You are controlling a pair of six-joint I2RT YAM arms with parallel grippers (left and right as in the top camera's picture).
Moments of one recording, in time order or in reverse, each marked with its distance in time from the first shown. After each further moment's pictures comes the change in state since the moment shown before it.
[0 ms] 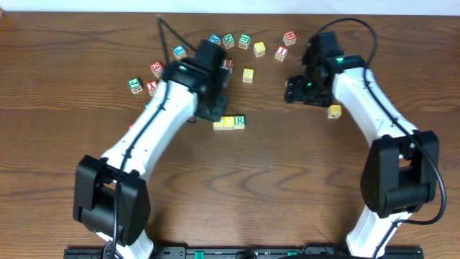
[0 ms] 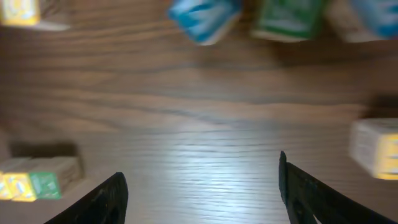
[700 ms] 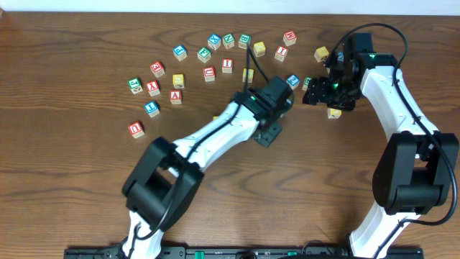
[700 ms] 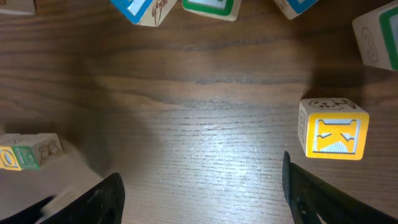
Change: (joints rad) left arm -0.307 0.227 -0.006 0.233 0.004 0.000; right arm -0.149 0.000 0.001 -0.094 -0.127 -0.144
